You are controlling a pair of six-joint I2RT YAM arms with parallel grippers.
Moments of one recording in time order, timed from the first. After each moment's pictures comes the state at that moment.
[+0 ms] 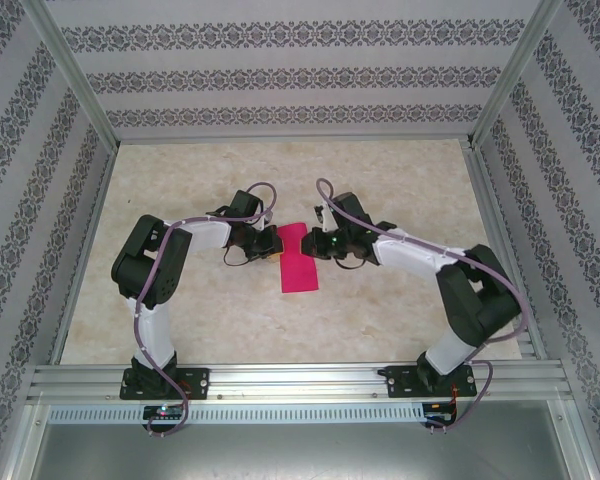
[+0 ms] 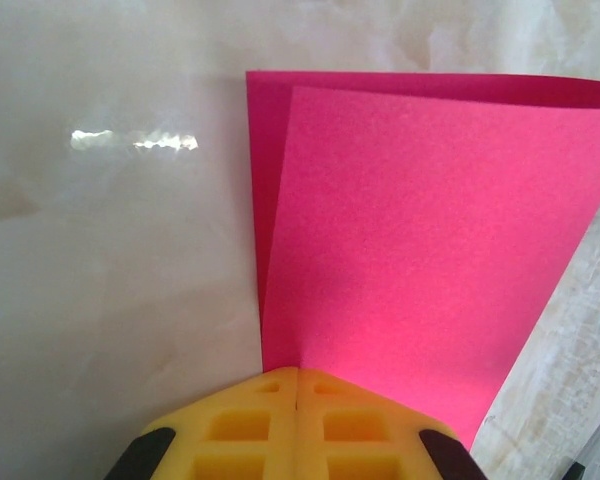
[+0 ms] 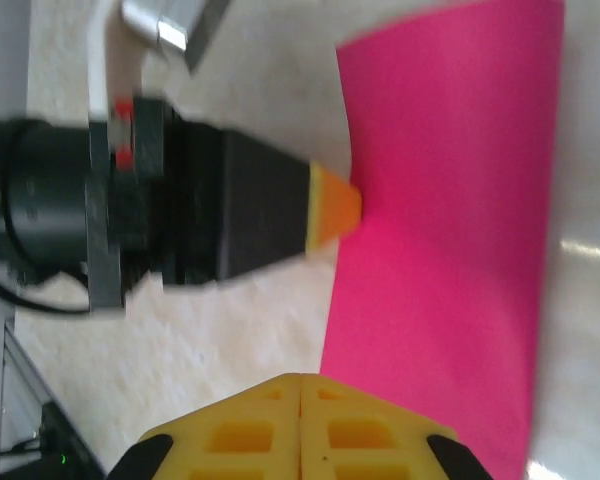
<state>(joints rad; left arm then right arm) -0.42 1.96 1.10 -0.23 0.54 -0.69 0.58 1.66 0.97 -0.15 -0.45 0.63</state>
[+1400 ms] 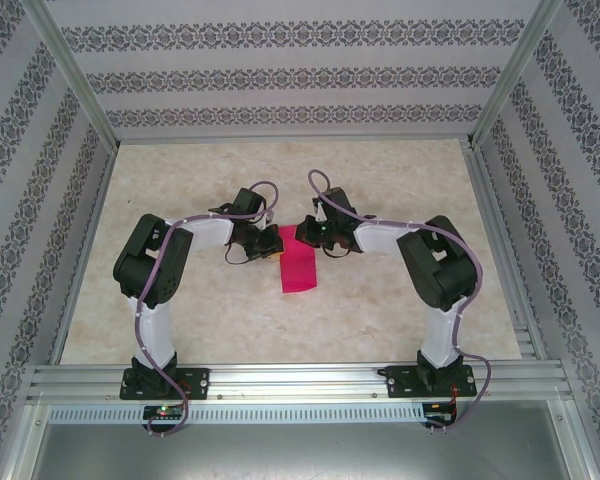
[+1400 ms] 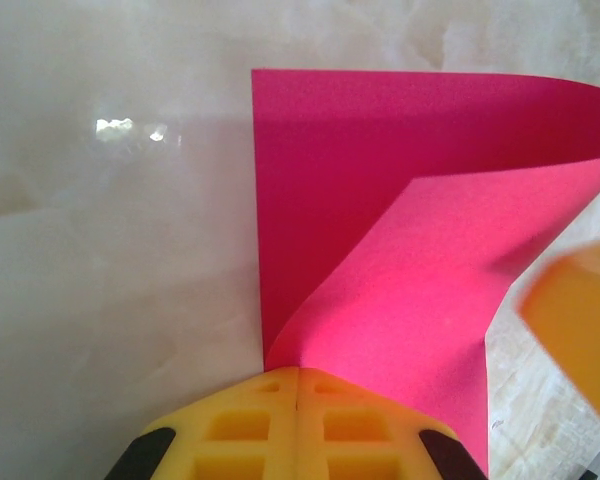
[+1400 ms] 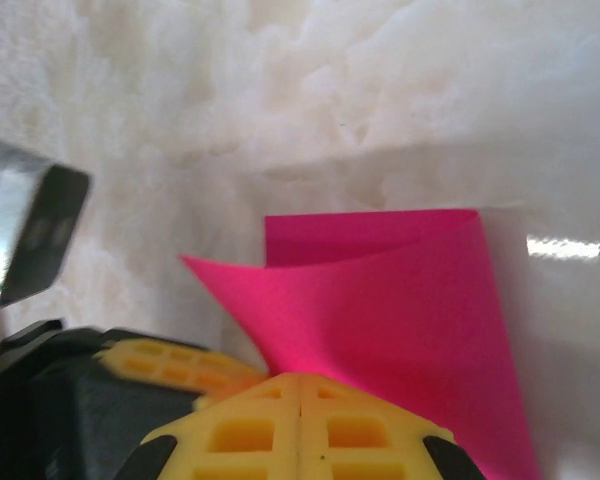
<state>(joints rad) -0.44 1.97 1.14 -0.31 0.51 -0.68 0.53 1.95 1.09 0.02 -0.39 0.76</state>
